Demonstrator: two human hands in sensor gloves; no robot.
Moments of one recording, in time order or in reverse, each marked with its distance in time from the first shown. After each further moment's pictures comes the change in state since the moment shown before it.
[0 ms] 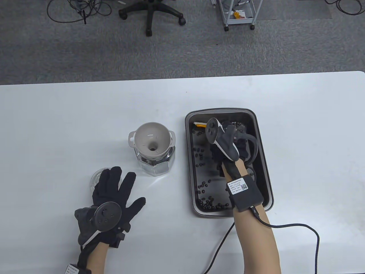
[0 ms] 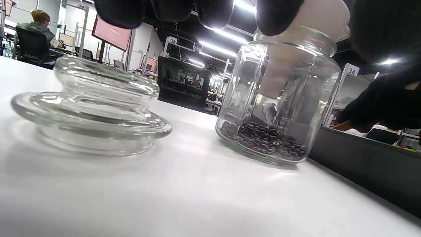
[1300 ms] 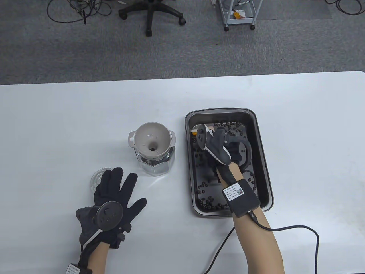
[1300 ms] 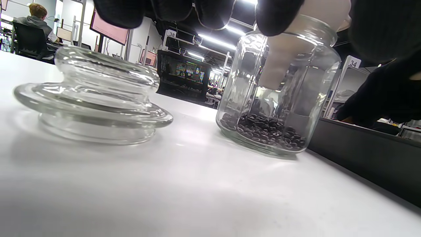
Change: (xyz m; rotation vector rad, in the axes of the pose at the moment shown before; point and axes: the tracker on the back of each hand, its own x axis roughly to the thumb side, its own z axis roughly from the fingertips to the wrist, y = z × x) left_hand 0.000 -0.004 0.000 -0.029 0.002 -0.004; right_hand 0.018 -0.001 0.018 0.053 -0.080 0.082
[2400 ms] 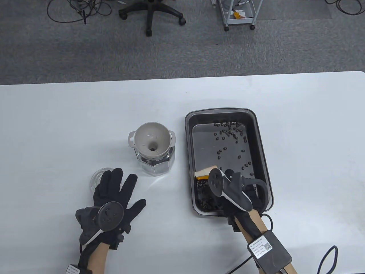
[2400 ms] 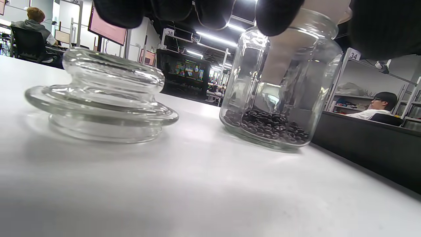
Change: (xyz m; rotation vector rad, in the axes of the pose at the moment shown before) left_hand 0.000 -0.002 0.001 -0.012 -0.003 -0.036; right_hand -0.041 0.000 0.119 0.156 -0.128 -0.041
